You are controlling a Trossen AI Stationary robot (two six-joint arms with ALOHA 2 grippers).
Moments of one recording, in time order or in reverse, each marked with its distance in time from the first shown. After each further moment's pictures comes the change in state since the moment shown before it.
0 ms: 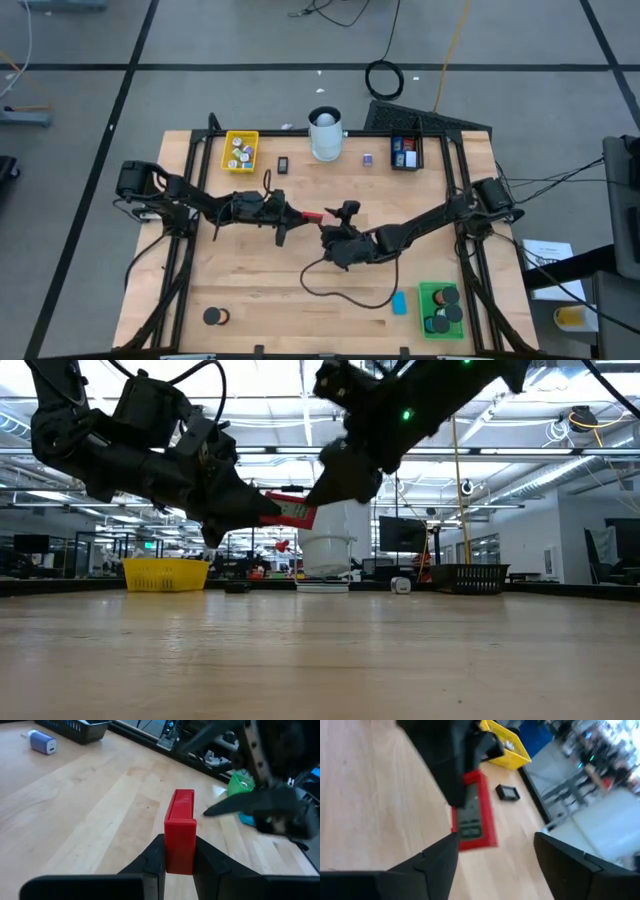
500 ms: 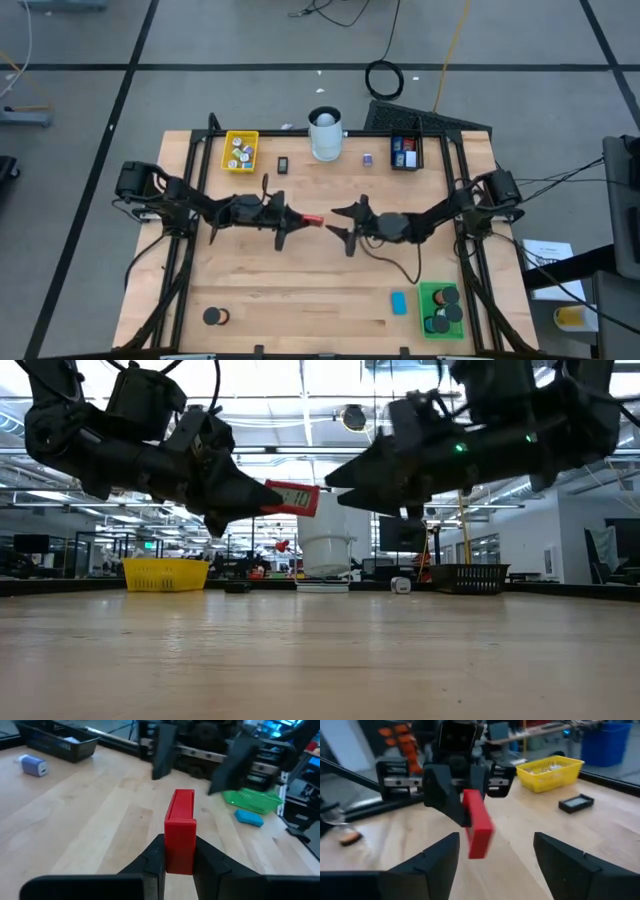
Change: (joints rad) left arm -0.046 0.000 0.000 0.045 -0.035 0.096; right arm -0.118 -0.092 -0.563 1.061 -0.473 0.321
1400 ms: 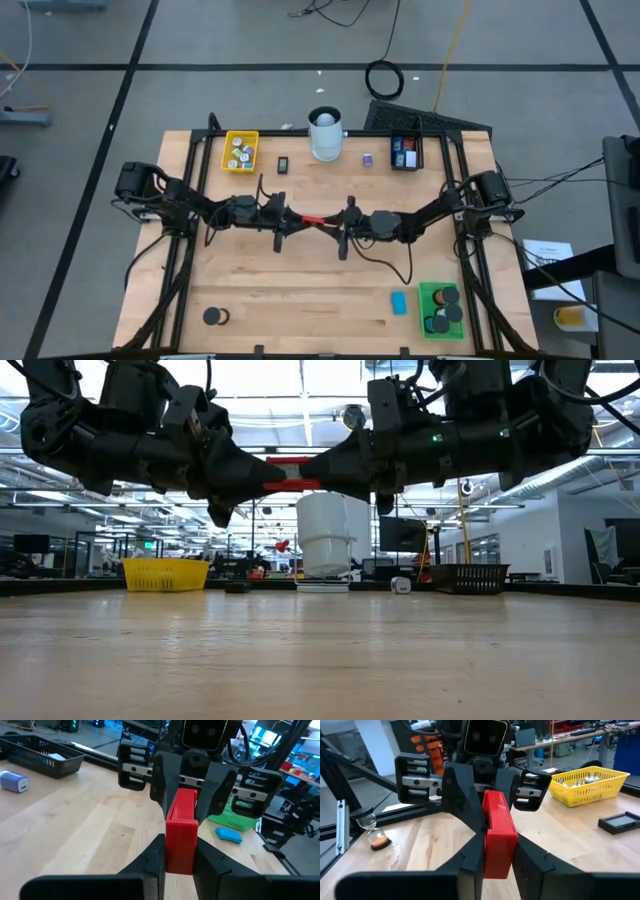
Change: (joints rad) left arm -0.030 0.000 0.001 0.094 0.017 -0.046; right arm -0.029 0.074 0.098 0.051 -0.149 -0.039
